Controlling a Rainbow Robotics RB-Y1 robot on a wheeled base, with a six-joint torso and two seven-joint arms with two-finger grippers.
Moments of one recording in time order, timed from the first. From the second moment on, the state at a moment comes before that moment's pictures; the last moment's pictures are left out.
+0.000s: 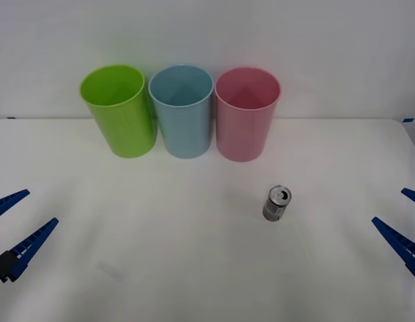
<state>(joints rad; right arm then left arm) 0.35 -0.40 -0.52 -1.66 0.96 -1.22 0.00 0.35 0.40 0.52 -1.66 -0.96 -1.22 0.00</state>
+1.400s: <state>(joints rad) 0.25 -0.42 -0.37 -1.43 1.00 -1.20 0.34 0.35 0.40 0.52 -1.66 -0.96 -1.22 0.00</state>
